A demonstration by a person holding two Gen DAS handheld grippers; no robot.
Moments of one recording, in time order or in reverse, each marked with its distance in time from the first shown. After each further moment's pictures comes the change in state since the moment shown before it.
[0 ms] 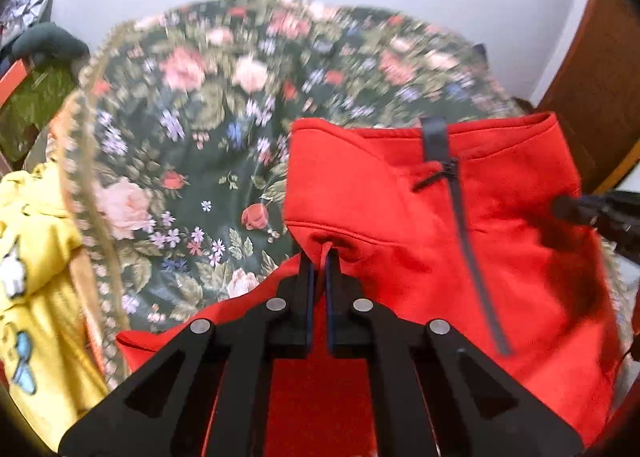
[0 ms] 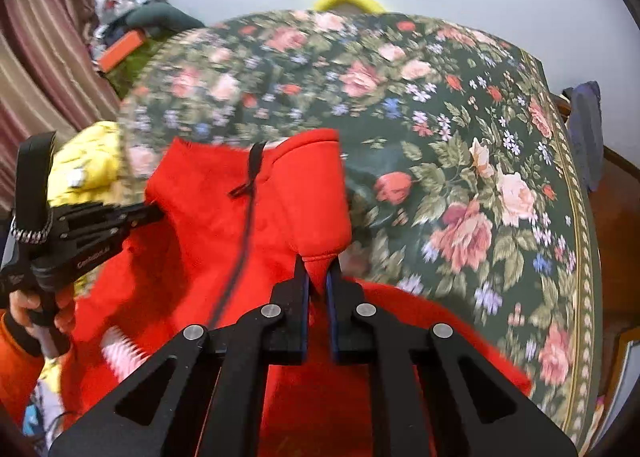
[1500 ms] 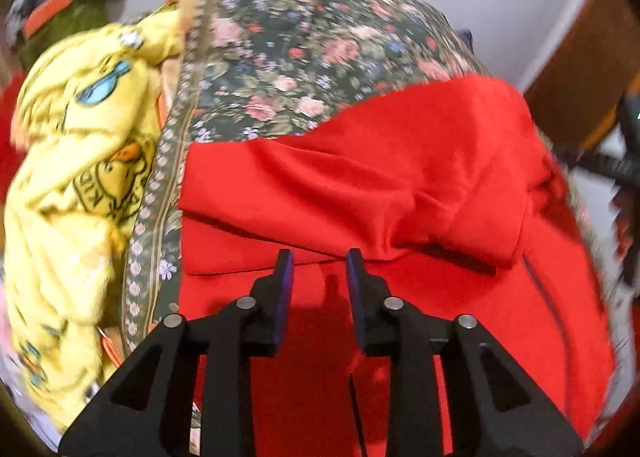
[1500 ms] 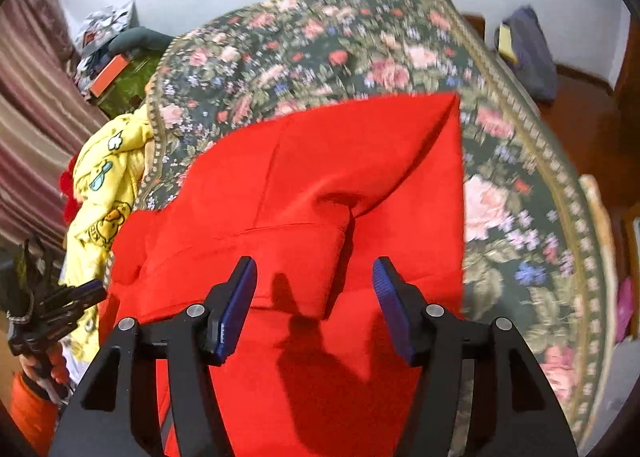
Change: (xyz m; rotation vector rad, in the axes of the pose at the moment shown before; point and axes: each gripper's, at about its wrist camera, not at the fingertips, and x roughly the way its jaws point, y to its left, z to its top) left arm -0.150 0.023 -0.217 -0.135 0.075 -0.064; right arm -0.077 0.009 -0.150 0.282 0.032 0.010
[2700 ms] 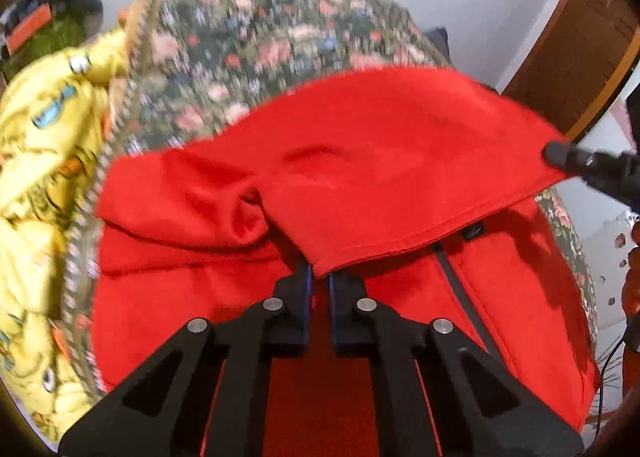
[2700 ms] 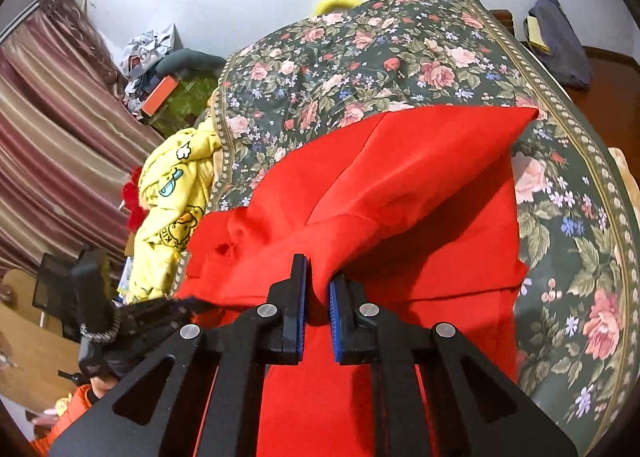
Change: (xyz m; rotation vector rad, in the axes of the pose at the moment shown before) left arm 0.002 -0.094 -0.013 0.074 -0.049 -0.014; right arm -0.048 0.034 -0.029 0.007 -0.067 0.183
